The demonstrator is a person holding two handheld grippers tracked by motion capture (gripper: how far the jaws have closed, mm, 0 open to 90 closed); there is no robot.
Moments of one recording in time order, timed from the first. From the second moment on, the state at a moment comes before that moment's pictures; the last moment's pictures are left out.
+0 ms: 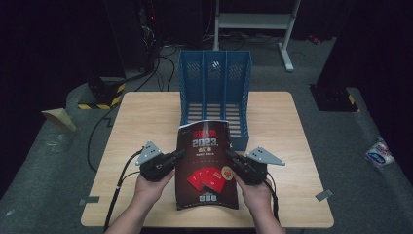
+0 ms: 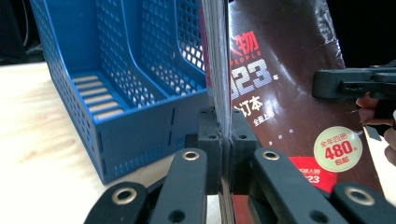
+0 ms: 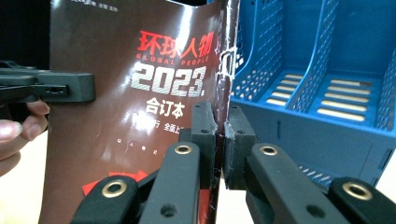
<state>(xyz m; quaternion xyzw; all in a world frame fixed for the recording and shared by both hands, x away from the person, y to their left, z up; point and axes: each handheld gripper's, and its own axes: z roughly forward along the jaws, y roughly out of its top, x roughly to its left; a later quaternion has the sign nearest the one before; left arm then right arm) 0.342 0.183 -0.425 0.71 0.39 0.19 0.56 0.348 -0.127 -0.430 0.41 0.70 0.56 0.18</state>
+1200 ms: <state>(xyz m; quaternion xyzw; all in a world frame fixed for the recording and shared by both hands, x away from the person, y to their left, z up) 0.353 0.187 -0.415 0.69 0.34 0.23 0.59 0.359 -0.123 -0.418 0.38 0.69 0.57 0.23</state>
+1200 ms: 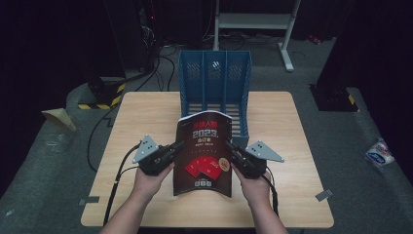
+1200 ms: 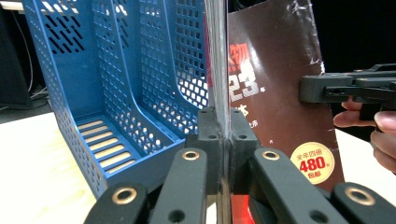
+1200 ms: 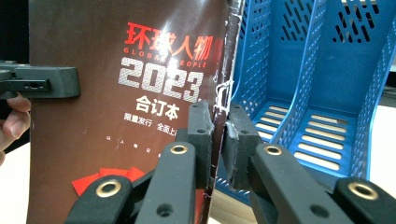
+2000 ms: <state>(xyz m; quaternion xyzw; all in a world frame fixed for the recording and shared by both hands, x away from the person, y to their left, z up) 0.352 0.200 -0.421 0.66 0.32 0.24 0.63 0.358 -0.126 -0.417 0.38 0.67 0.60 0.23</state>
